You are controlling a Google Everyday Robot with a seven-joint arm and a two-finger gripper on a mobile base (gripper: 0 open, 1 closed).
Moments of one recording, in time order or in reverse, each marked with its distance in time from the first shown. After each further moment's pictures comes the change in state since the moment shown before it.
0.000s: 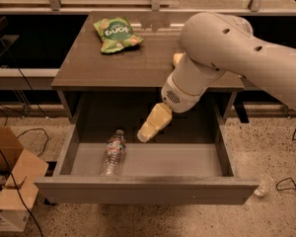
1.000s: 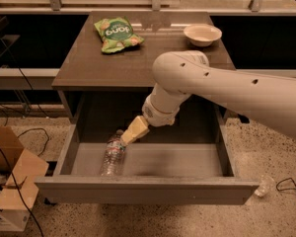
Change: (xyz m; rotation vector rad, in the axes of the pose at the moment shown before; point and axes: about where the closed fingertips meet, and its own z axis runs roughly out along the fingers) arm -0.019 -0.016 0.105 0.004 0.033 0.244
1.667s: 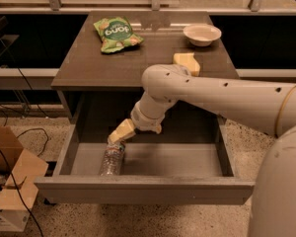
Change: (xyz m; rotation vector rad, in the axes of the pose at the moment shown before) arm -0.028 0.012 0.062 -0.084 0.001 0.134
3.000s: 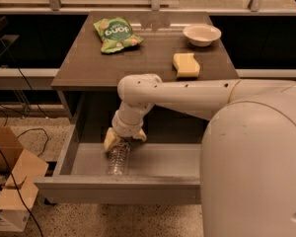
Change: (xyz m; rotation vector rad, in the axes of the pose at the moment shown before) arm -0.019 0.037 0.077 -0.024 0.102 0.113
